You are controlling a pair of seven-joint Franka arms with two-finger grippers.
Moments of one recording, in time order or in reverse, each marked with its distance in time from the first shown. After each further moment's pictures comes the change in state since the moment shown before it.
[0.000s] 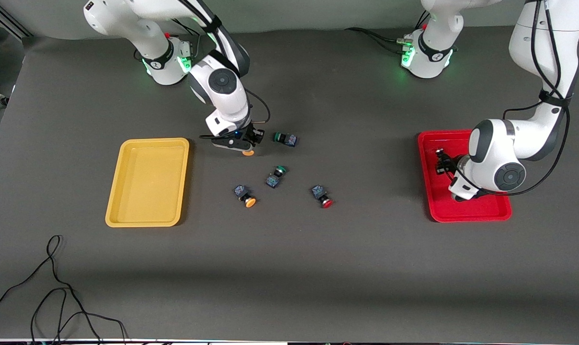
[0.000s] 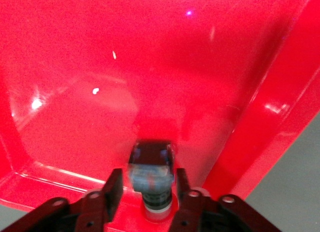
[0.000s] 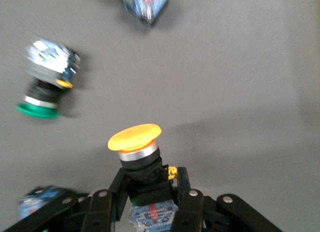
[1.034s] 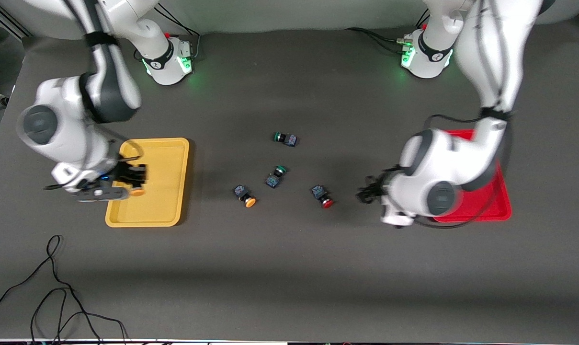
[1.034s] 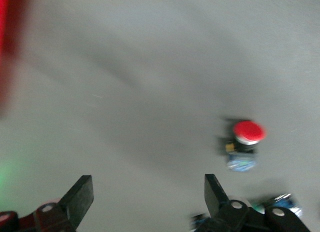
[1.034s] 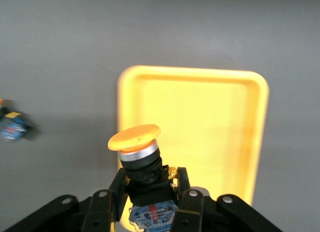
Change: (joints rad) left arm -0.384 0.219 -0.065 0.622 -0.271 -0.220 -0.715; right arm -0.021 -0.054 -0.663 0.238 0.063 -0.361 -0.967
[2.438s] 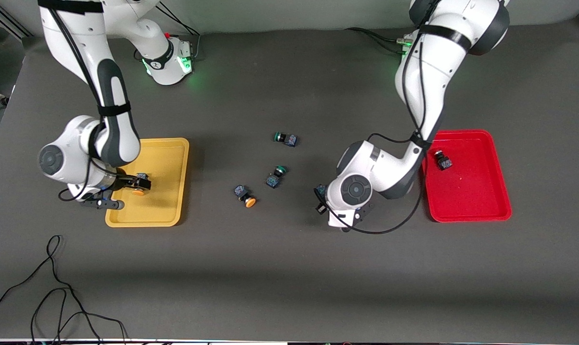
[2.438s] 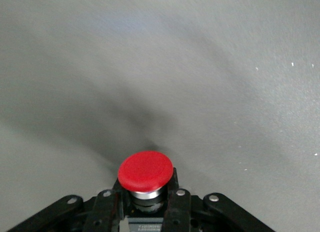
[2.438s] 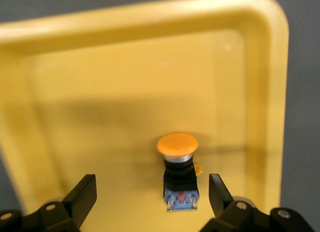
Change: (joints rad) left arm -0.144 0.202 0.018 0.136 0.137 0.176 -0.168; right arm 0.013 0.301 -0.142 -0.089 0.395 0.151 -0.271
